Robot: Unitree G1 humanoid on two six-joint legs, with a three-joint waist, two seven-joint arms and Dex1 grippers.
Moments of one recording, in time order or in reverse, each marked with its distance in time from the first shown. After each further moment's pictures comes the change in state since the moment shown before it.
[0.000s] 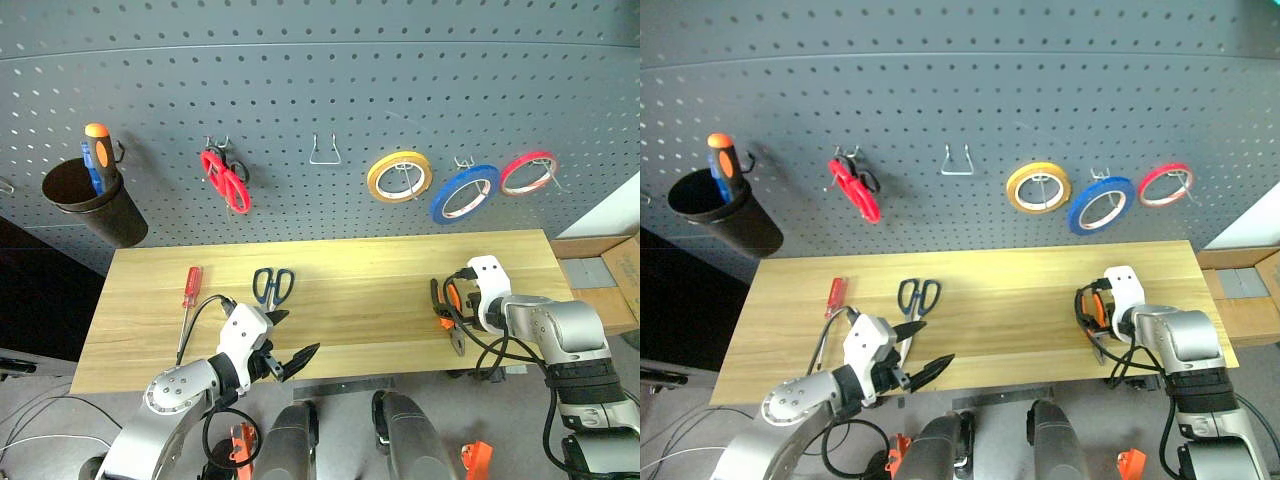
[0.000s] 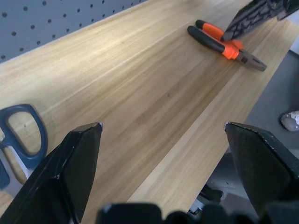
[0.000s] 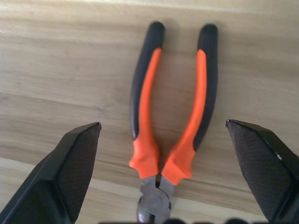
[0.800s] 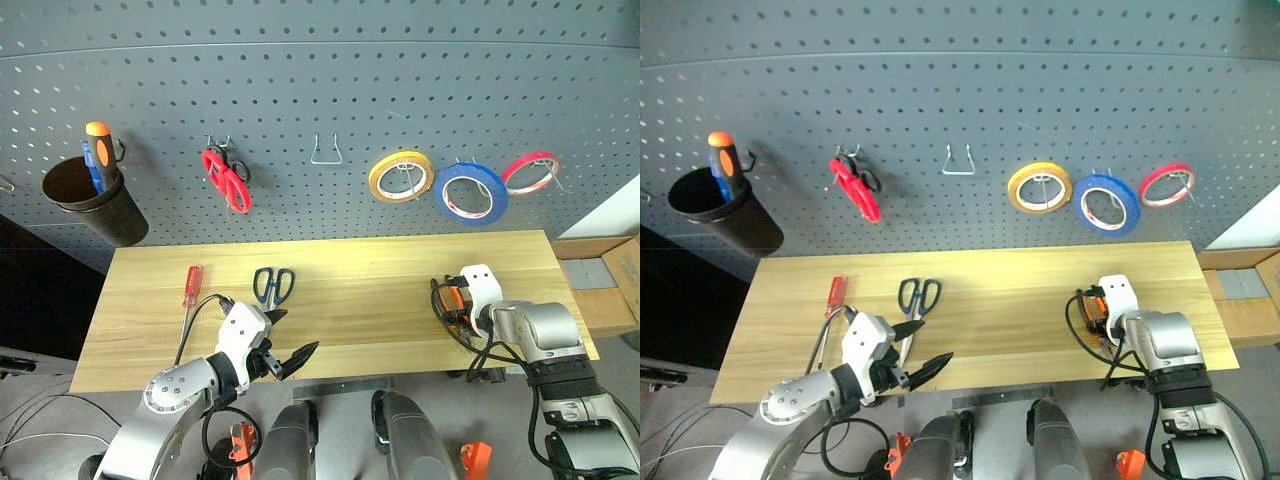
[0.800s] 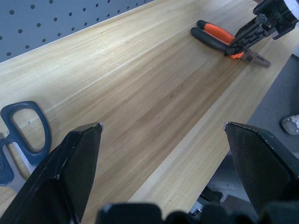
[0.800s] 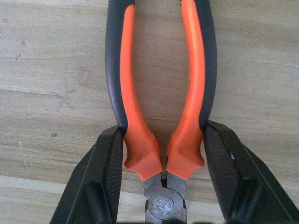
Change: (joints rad) left arm -0.009 0.000 0.009 0.000 -0.009 0.016 0.002; right arm -0.021 0.059 0.034 0.087 -0.110 -0.017 -0.032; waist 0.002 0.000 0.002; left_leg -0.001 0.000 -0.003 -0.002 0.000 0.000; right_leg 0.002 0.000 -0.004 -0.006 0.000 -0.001
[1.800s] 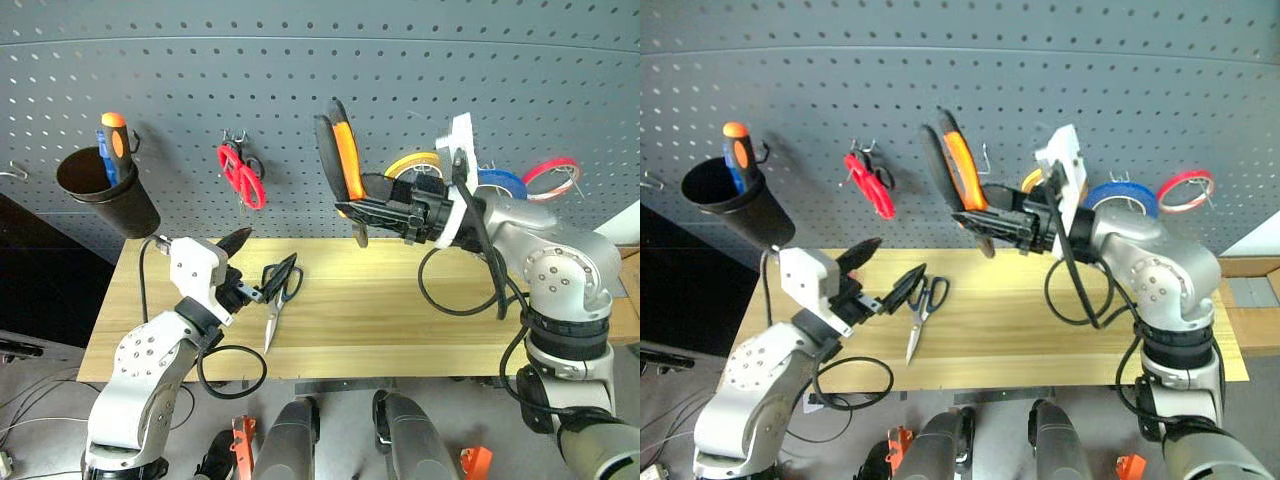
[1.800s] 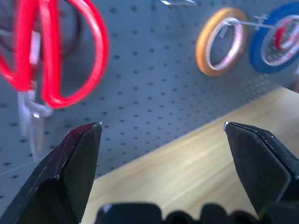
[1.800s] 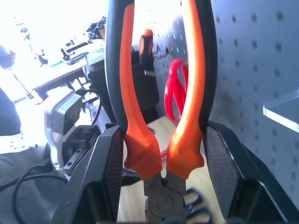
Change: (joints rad) left arm -0.170 -0.092 0.198 -0.107 -0.094 -0.047 0.202; right arm -0.369 0.086 -0.051 -0.441 0.498 -0.221 0.403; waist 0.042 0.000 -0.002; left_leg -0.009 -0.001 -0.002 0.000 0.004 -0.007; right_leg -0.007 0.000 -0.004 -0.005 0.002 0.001
